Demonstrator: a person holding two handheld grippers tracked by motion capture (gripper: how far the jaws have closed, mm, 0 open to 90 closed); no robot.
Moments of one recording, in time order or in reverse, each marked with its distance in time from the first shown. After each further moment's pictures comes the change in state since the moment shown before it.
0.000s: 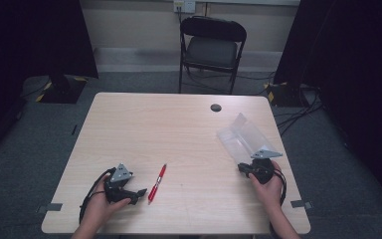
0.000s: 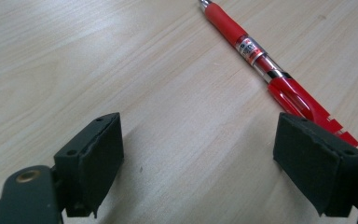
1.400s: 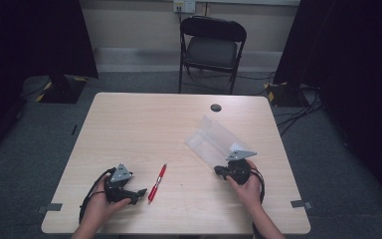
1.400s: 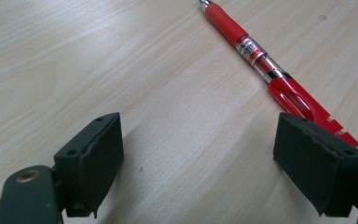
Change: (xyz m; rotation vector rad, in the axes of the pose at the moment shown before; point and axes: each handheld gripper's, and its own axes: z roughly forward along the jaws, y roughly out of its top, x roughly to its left) left arm 0.000 0.000 0.000 0.001 0.001 -0.001; right arm 0.057 0.023 0.033 0.012 0.152 -0.112
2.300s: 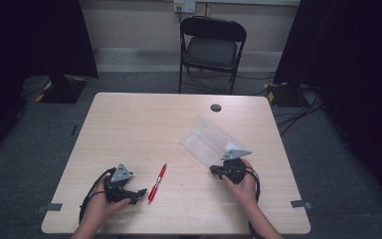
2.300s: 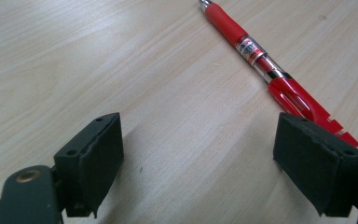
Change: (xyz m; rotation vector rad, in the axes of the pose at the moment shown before) left arm 0.000 0.000 0.000 -0.001 0.000 0.000; right arm 0.007 0.007 0.010 0.001 0.022 -0.013
